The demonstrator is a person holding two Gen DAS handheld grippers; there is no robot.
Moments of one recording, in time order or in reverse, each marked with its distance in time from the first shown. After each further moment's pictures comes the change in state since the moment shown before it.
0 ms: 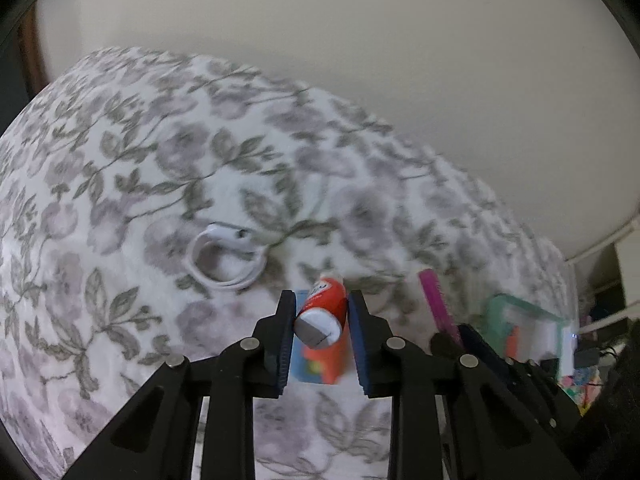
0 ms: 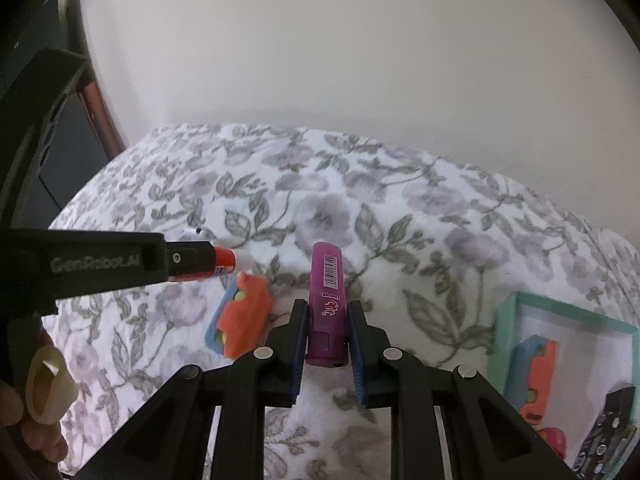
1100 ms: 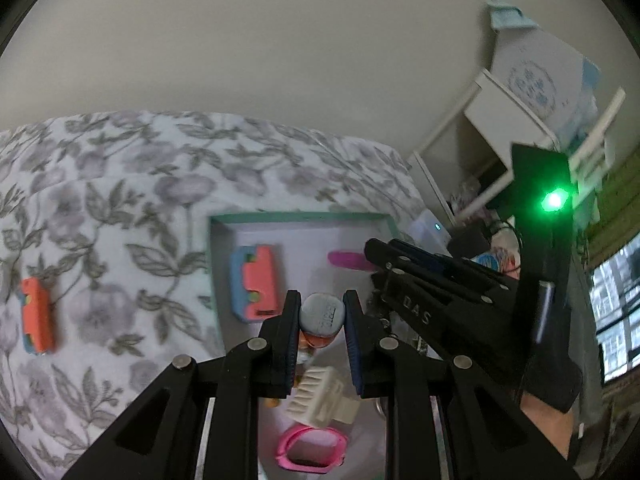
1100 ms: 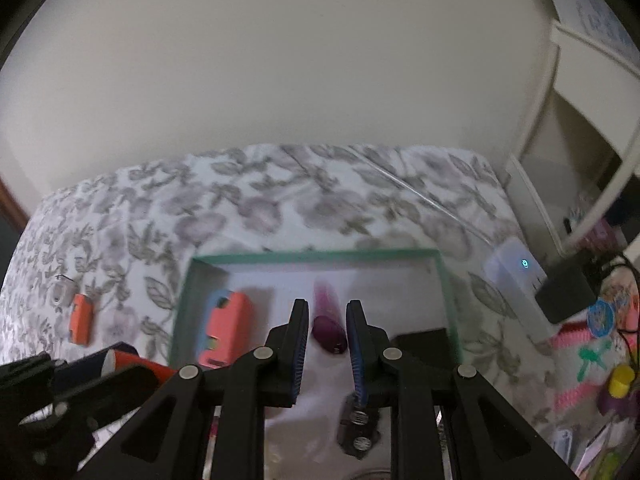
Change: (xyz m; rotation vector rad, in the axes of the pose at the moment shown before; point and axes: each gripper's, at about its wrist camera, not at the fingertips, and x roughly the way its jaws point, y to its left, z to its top) left arm -0.006 -0.216 -0.092 0.415 0.080 -0.378; right arm -0.086 -0.212 -0.040 0.331 0.089 -0.289
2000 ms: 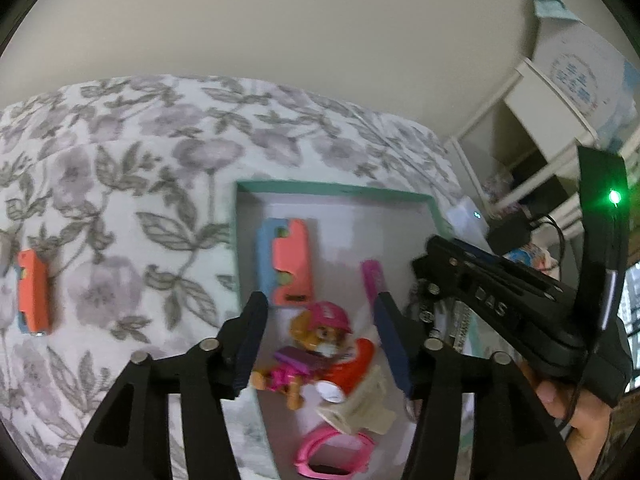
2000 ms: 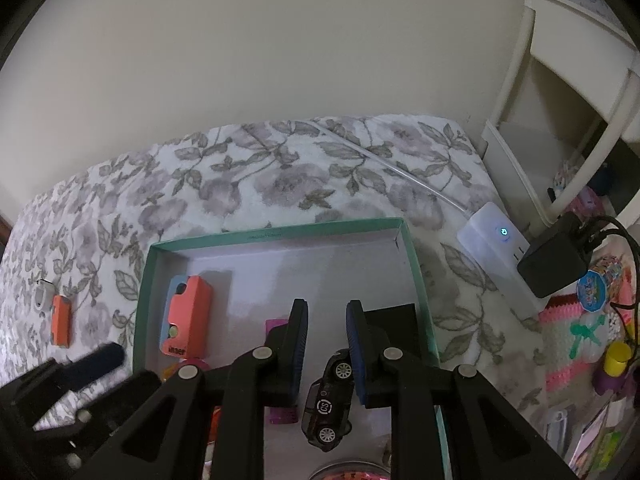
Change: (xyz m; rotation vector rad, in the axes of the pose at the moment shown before) left arm 0.026 0.025 -0.004 -0.079 0.063 0.102; right arm 0.013 -0.021 -0.005 0.048 0.071 -0.056
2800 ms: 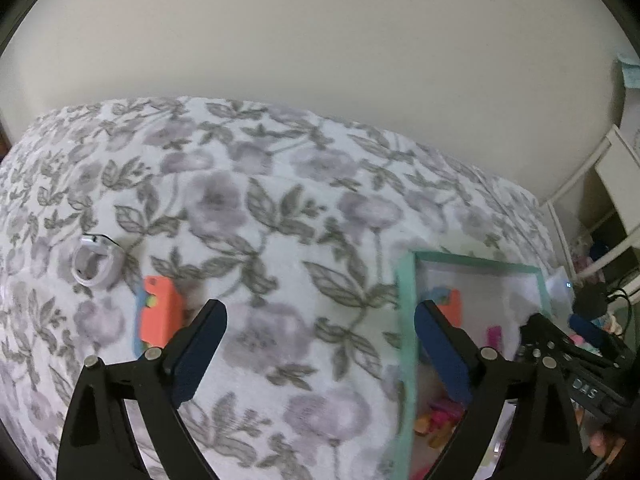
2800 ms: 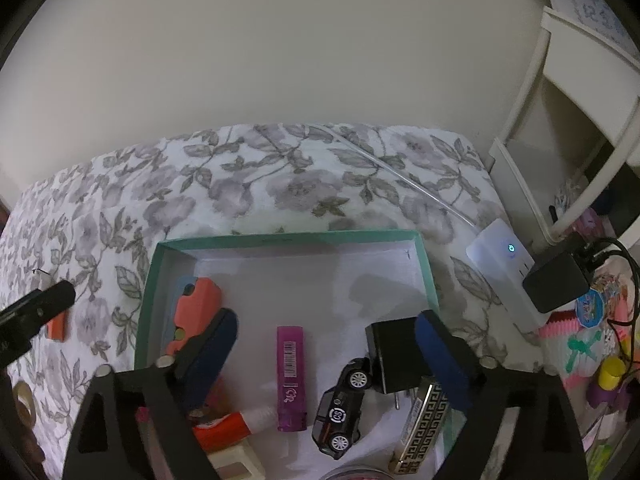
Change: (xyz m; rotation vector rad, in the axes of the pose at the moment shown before) left arm -0.029 0.085 0.023 -0.133 -0.130 0.294; right arm 0.001 0.016 0.003 -0.060 -0.027 -0.012
